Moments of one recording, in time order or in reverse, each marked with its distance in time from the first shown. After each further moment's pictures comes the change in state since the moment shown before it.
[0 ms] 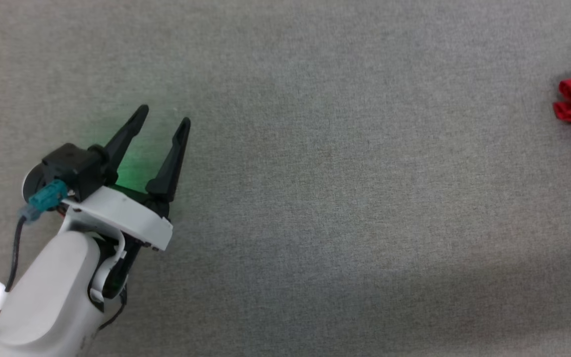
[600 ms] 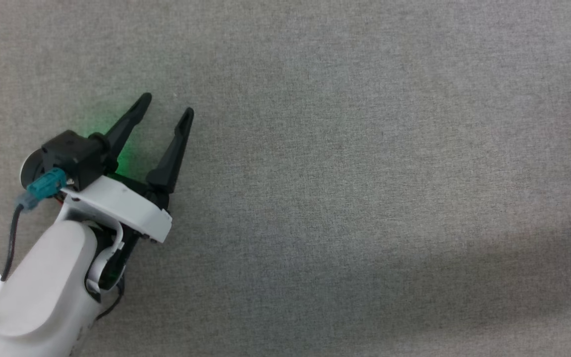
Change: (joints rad) left arm -0.042 0.013 -0.016 -0.004 0.004 -0.006 0.017; right arm -0.101 0.109 -0.112 0.273 -0.208 0.000 -0.141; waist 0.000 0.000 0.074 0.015
